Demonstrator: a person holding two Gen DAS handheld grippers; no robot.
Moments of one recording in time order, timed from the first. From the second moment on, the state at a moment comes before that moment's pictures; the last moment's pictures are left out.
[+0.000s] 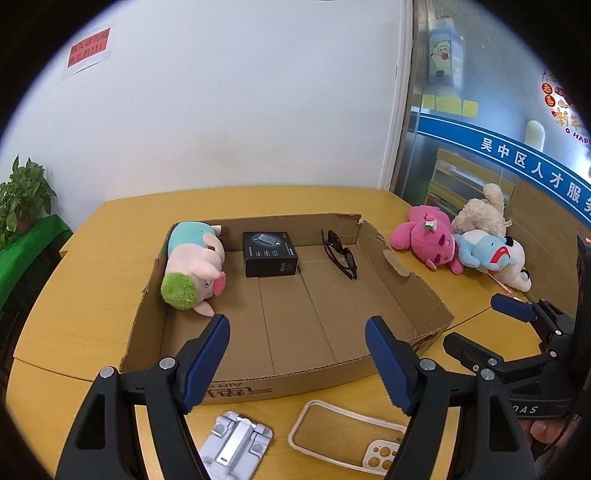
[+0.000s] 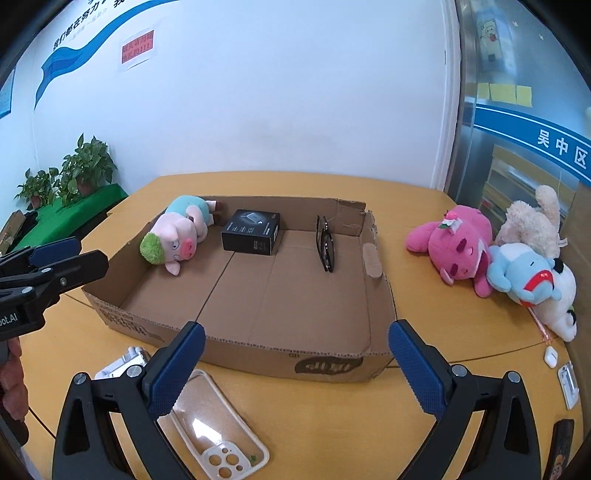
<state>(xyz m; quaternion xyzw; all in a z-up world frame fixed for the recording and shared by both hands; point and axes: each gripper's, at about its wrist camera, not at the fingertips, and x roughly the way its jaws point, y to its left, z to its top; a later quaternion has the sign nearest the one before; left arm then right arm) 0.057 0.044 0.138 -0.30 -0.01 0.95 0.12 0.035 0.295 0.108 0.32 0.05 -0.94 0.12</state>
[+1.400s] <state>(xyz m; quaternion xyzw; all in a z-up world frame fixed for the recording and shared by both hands) 0.053 0.061 0.002 -0.46 0.01 0.87 0.18 0.065 0.313 -0.040 0.49 0.04 -0.85 0.16</state>
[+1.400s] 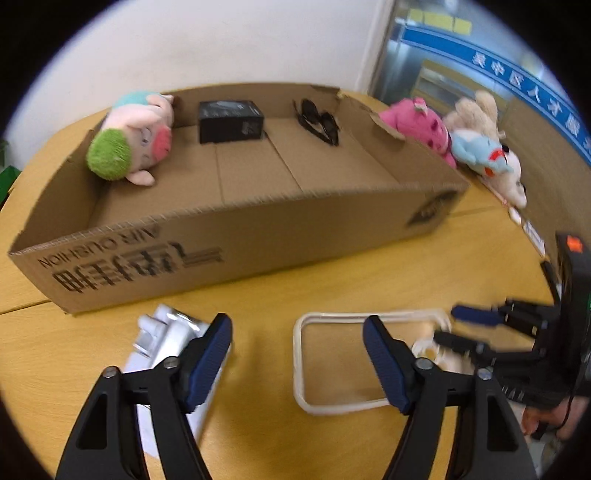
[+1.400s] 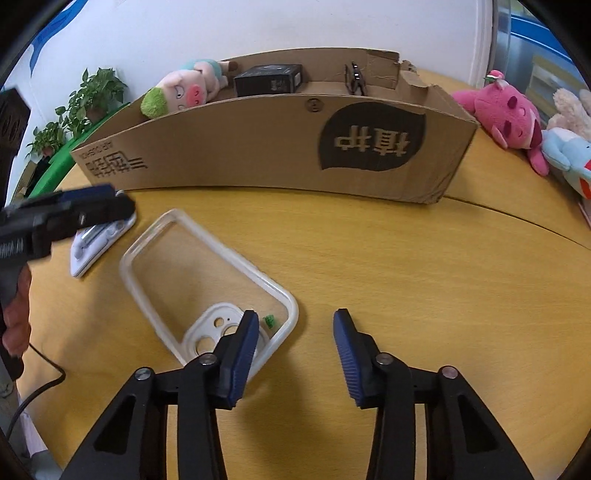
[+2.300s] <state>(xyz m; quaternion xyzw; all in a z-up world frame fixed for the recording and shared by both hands) 0.096 0.082 -0.024 -0.52 0.01 0.84 0.14 0.080 0.325 -0.040 0.49 0.01 -0.85 0.18</state>
